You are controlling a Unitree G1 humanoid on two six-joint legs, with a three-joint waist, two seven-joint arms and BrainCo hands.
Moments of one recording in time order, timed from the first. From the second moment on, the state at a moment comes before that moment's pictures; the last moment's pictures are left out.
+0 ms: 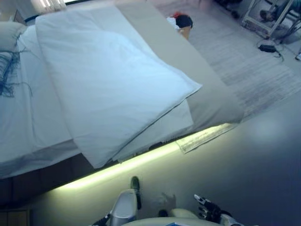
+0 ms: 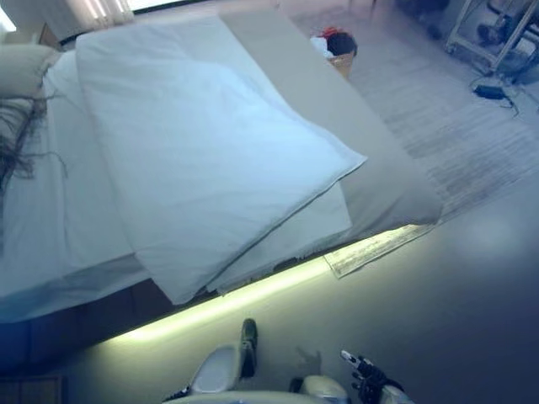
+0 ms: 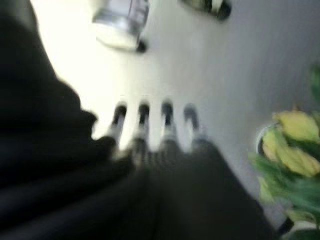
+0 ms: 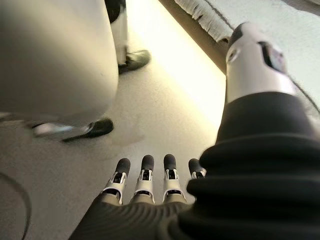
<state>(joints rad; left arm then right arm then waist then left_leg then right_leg) 0.02 0.19 -0.12 1.37 -0.51 0.04 -0.07 -0.09 -0.23 0.15 1.41 0.60 -0.07 0.23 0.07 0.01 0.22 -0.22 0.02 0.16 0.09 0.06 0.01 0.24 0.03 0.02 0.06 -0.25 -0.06</state>
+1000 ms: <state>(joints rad) -0.01 0.23 -0.18 1.35 -0.50 -0.01 -0.07 -0.09 -0.22 0.18 1.29 0.78 -0.10 0.25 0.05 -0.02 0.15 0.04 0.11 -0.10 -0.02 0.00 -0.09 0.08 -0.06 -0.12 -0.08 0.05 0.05</state>
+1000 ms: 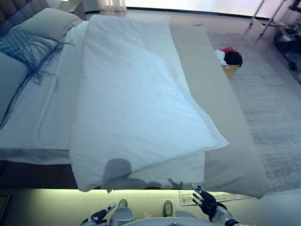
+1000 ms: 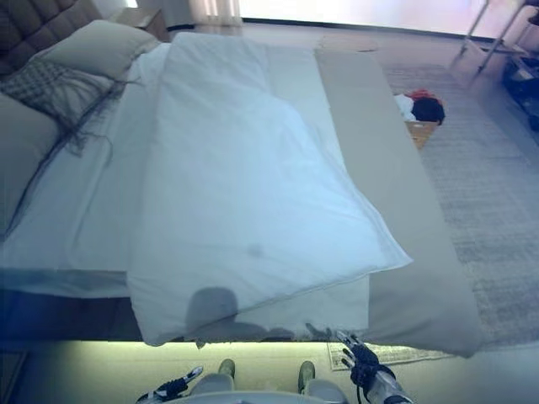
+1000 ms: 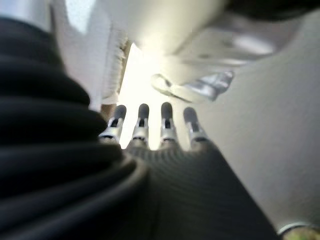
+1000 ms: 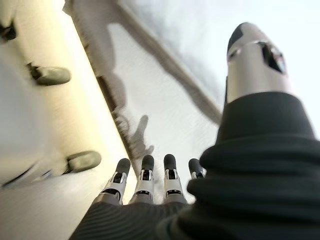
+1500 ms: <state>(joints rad) -0.12 0.25 -0.26 1.34 -0.44 0.01 -0.06 -0.04 -0.24 0.05 1.27 1.01 -0.09 0.30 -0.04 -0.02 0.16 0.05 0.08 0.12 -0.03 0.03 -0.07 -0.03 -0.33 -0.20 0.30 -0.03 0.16</state>
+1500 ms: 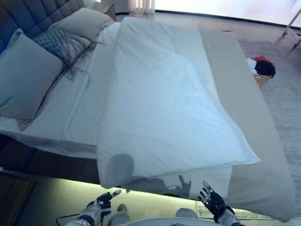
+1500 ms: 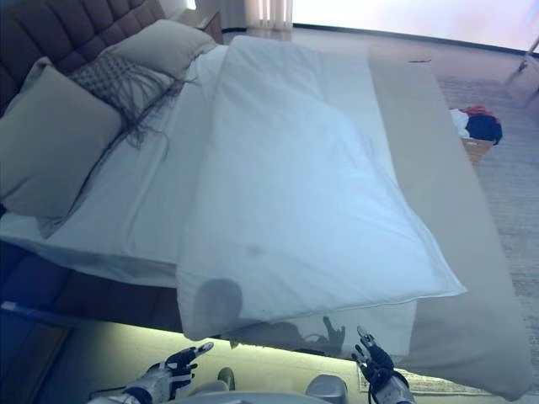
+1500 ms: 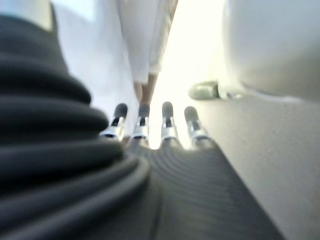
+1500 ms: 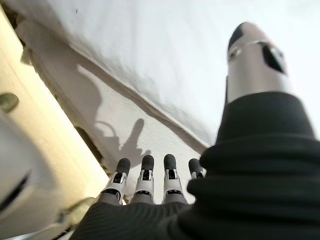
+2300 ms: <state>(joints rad) -0.31 0.24 -0.30 1.13 -0.74 -0.16 -0.16 -0.49 -0.43 -0.03 1.32 1.32 -0.04 0.16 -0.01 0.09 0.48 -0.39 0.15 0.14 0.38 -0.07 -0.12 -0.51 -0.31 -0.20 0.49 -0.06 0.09</state>
